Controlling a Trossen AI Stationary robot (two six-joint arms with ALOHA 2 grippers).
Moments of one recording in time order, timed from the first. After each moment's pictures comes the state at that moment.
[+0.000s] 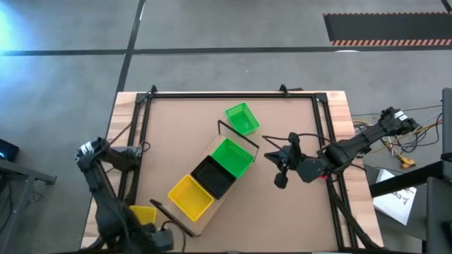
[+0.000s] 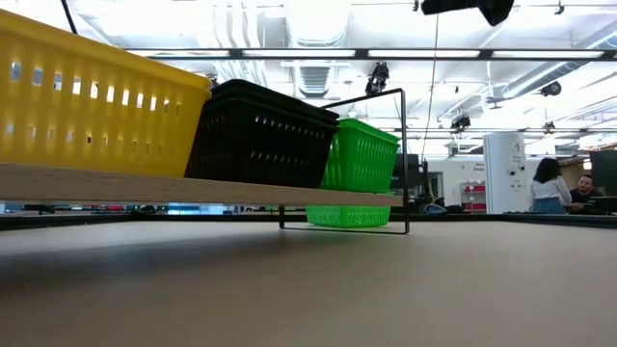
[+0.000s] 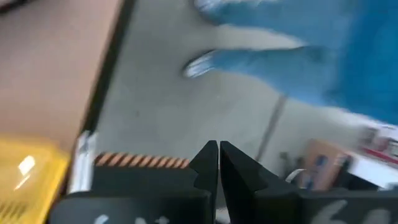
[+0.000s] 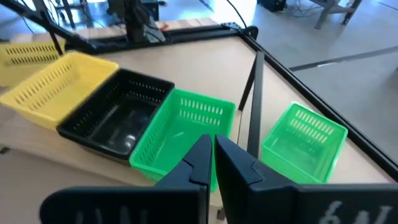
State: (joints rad) left arm -0.96 1.72 1.79 -0.99 0.12 -1.44; right arm 0.48 1.16 0.96 -0.43 0.74 0.42
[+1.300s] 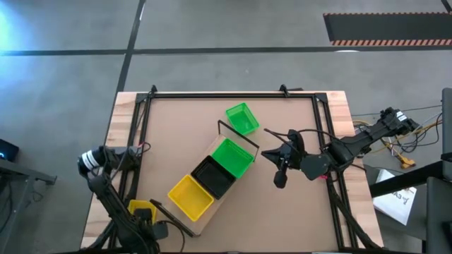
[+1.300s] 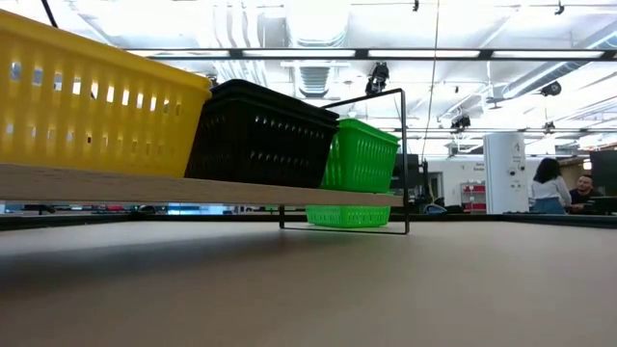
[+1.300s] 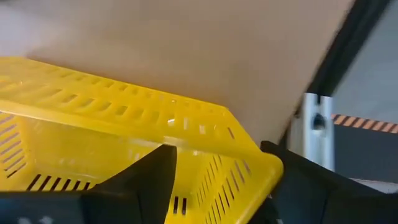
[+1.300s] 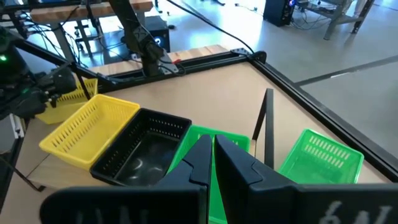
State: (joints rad) left arm -1.06 1.82 1.27 -0.98 0.24 -1.27; right arm 0.48 1.19 1.09 -0.41 0.73 0.40
